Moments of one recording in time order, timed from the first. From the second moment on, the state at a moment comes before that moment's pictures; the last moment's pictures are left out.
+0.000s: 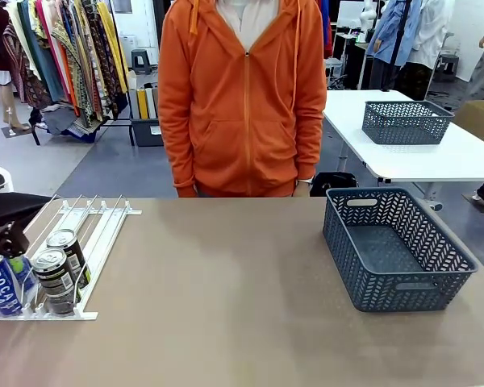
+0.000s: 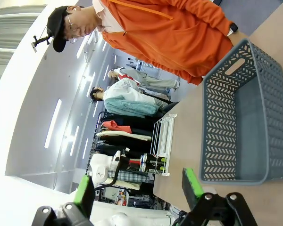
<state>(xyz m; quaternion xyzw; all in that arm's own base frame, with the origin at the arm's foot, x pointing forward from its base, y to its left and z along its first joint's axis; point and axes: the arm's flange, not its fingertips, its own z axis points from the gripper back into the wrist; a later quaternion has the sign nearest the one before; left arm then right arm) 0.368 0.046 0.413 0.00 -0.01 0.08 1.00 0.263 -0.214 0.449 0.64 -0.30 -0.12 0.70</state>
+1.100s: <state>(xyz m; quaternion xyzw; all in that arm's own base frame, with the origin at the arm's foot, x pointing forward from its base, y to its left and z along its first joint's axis) 0.368 0.048 0.412 -0.01 -0.01 0.08 1.00 0.263 -0.214 0.449 0.64 -0.30 -0.12 0.70</state>
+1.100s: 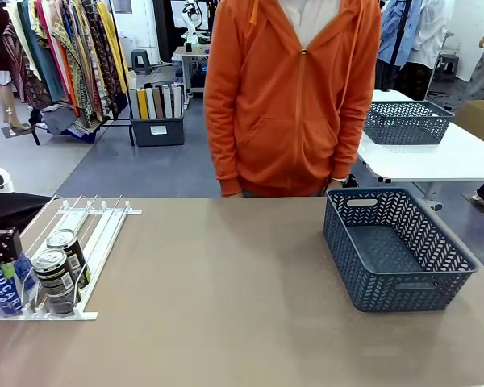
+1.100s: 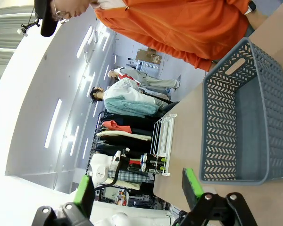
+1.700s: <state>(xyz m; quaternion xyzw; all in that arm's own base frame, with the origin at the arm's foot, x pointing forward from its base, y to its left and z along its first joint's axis) 0.358 0.052 0.434 -0.01 -0.03 0.07 1.00 0.264 -0.214 0.449 0.64 -0.29 -0.12 0.70</state>
